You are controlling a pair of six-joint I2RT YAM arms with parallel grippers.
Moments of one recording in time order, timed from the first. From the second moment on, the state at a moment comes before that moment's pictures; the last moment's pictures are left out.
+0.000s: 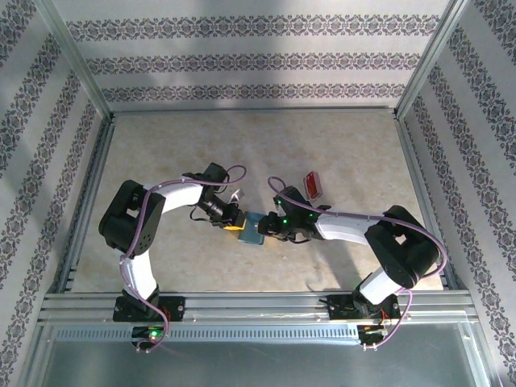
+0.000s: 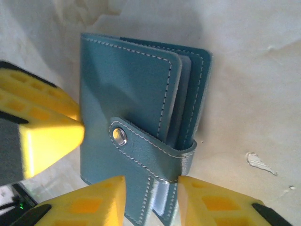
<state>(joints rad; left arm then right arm) -0.44 1.85 1.06 -0.59 0.70 -0.29 0.70 1.58 0.68 -0.06 -0.38 0.94</state>
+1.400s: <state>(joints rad) -0.49 1.90 1.10 -0.59 0.75 -0.37 0.74 1.57 0.52 0.22 -0.31 1.12</state>
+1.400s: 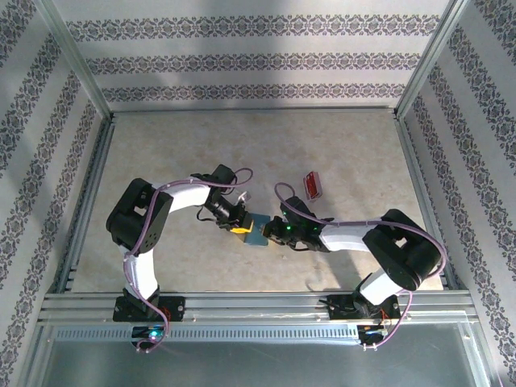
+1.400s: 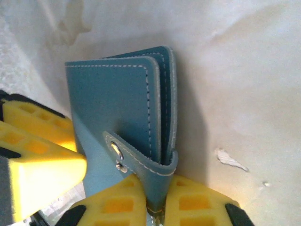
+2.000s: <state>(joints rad) -0.31 1.57 0.87 -0.17 1.05 -0.43 0.66 1.26 0.45 0.51 -0.50 1.08</state>
